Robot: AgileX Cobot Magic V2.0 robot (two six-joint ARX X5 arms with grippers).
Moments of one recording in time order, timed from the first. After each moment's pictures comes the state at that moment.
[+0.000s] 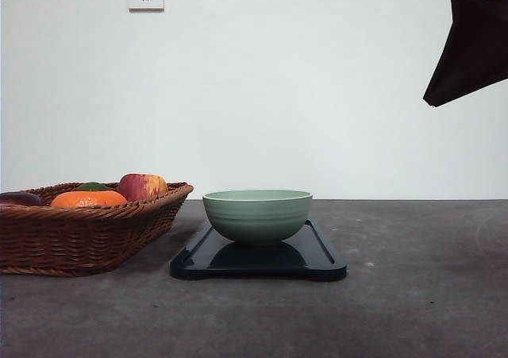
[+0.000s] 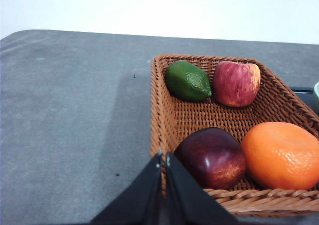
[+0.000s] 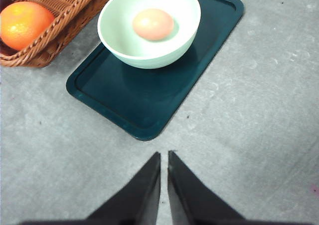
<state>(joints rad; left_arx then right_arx) -0.03 0.01 0.03 -0.18 0.02 -0.06 0.44 0.91 0.73 -0.52 -0.21 0.05</state>
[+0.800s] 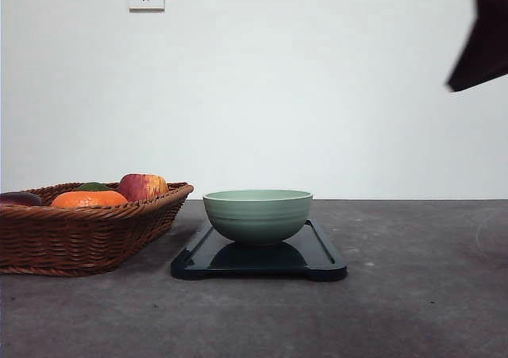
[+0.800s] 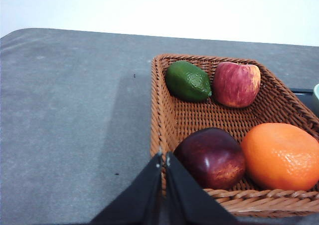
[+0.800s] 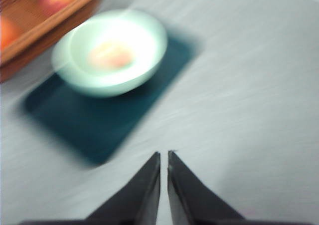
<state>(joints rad) -0.03 0.01 0.03 -0.18 0.02 -0.07 0.37 0.69 0.54 -0.30 -0.03 -0.07</state>
